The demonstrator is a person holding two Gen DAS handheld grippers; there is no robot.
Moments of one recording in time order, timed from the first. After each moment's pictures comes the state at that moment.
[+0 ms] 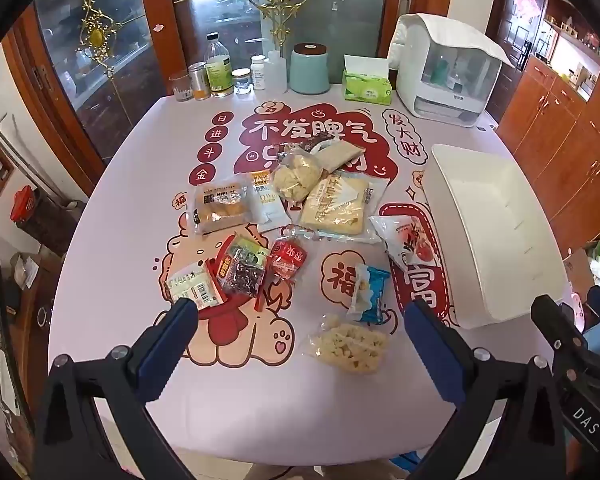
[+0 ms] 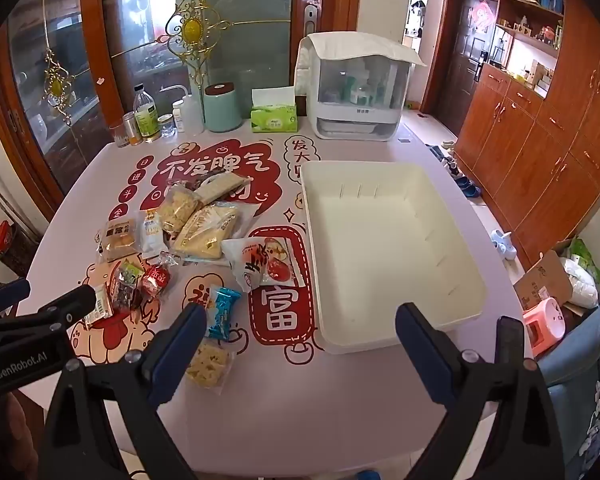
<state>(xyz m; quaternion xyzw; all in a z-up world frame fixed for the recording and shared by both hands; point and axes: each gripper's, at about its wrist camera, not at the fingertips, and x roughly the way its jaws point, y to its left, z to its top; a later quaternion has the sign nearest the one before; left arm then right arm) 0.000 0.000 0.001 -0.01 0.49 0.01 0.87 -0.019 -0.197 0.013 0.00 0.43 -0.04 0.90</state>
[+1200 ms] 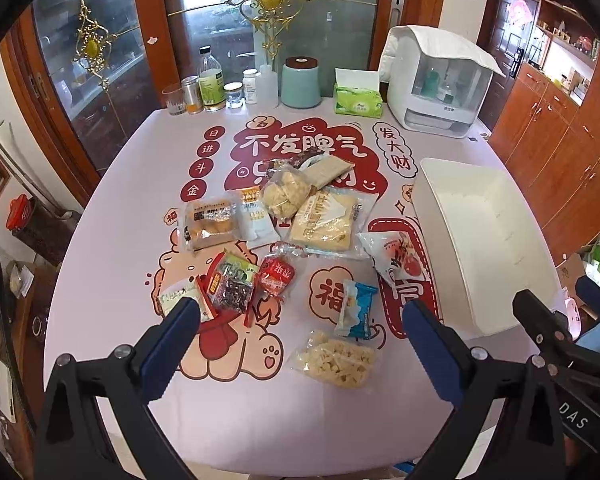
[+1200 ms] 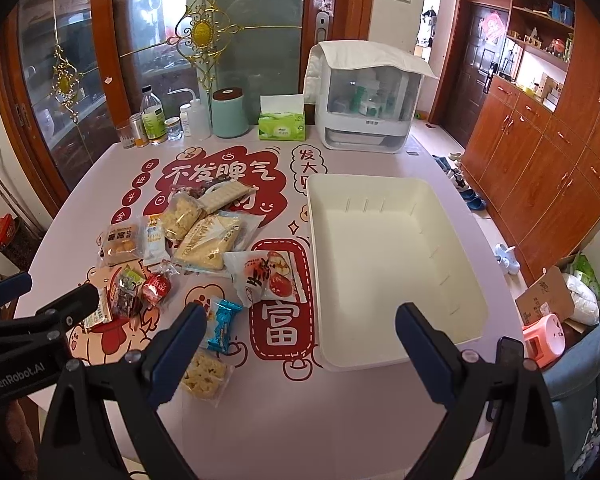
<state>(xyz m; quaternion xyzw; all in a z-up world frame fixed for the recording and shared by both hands) 0.007 -0.010 0.009 -0.01 0.47 -0.01 0.88 -0.005 -0.198 0.019 -0.01 0.43 -0.03 0.90</state>
